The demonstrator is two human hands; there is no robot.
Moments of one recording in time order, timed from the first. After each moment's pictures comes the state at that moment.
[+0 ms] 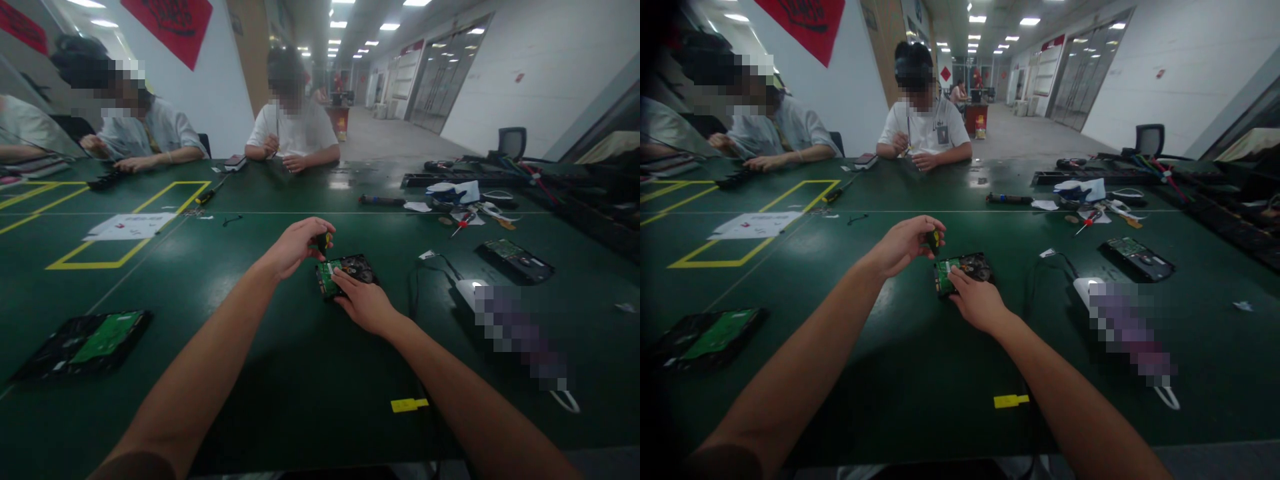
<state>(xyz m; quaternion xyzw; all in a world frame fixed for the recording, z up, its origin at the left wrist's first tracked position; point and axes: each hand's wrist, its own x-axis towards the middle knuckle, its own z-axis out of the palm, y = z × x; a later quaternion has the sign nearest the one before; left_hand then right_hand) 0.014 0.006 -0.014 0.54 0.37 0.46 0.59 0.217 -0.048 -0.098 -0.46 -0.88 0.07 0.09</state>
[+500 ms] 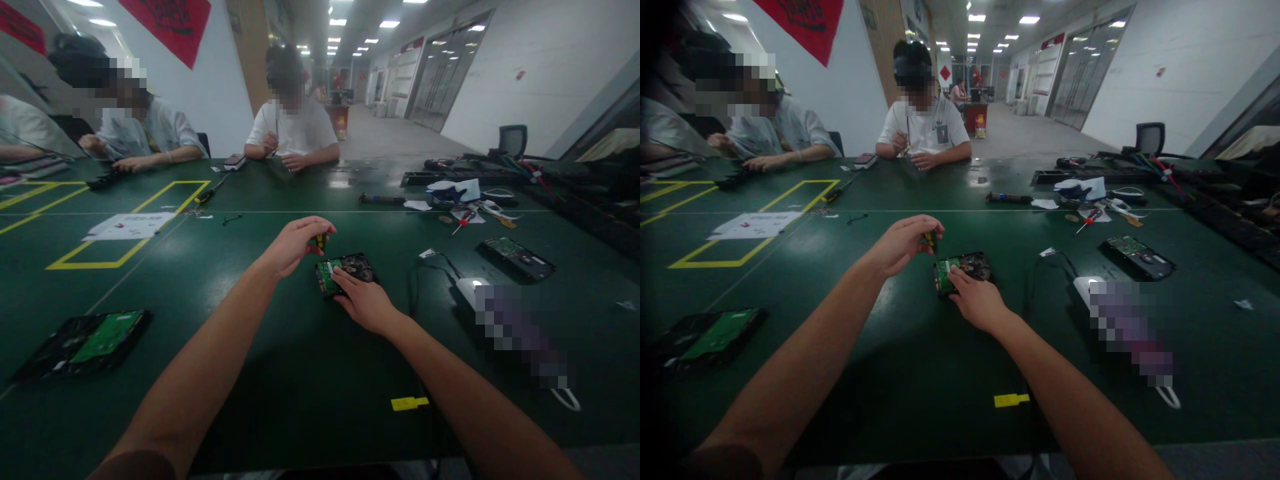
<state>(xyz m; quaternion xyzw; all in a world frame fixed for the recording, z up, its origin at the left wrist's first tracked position) 0.013 0.007 -0.016 0.57 0.36 0.48 0.56 0.217 -0.048 -0.099 -0.47 -0.88 0.07 0.08</state>
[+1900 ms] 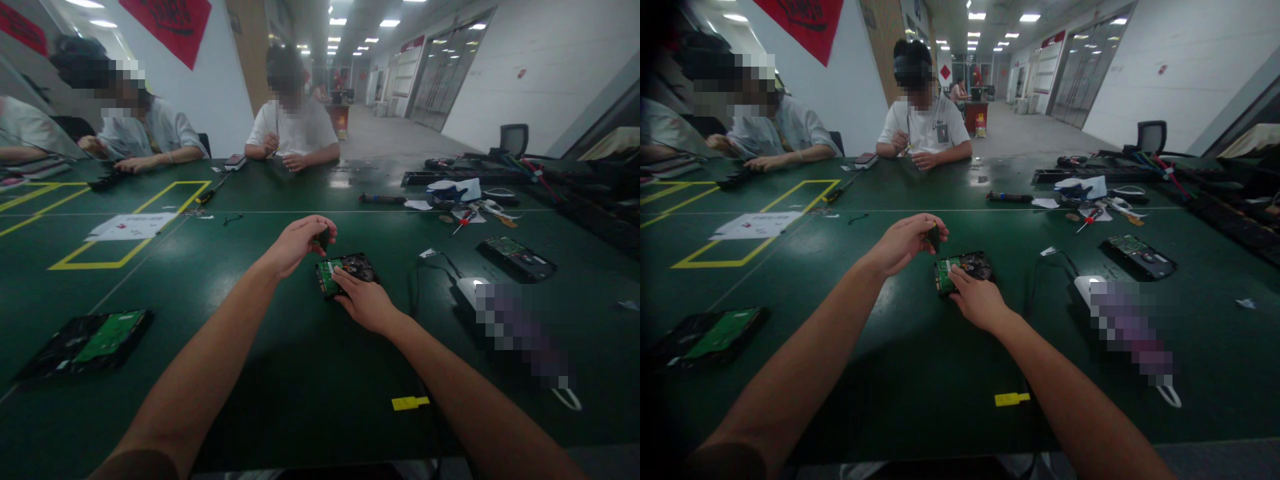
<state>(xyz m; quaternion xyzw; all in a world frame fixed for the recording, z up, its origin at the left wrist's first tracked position) 0.014 0.007 -0.014 0.57 0.36 0.47 0.57 0.217 -0.049 -0.096 -0.47 -0.88 0.07 0.08</state>
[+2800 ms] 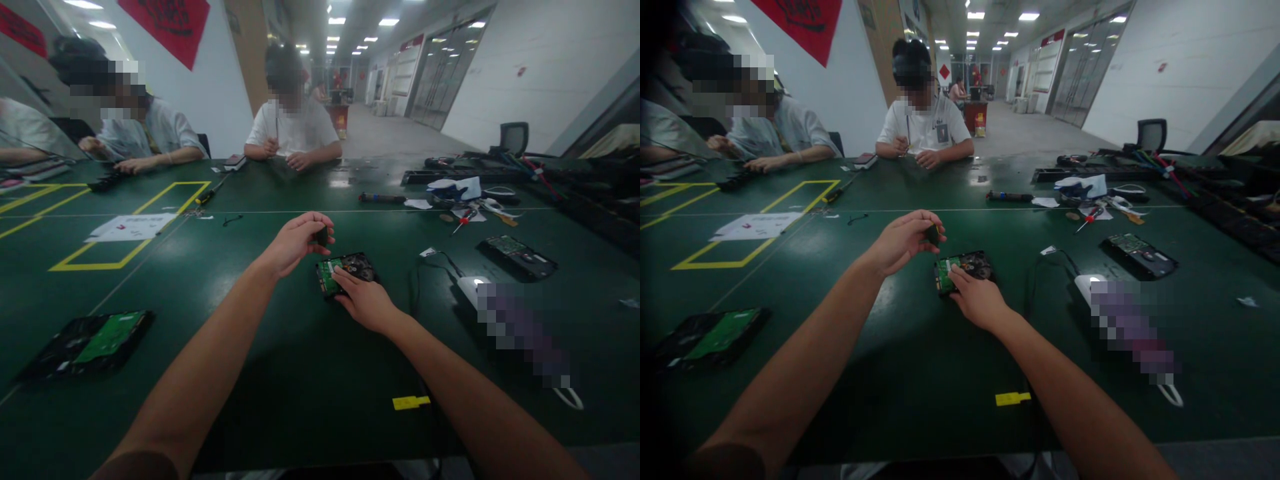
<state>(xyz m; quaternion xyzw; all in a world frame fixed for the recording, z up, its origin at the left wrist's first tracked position) 0.013 0.003 -0.011 0.54 0.34 0.48 0.60 0.217 -0.049 -0.095 -0.47 -0.88 0.08 0.08</state>
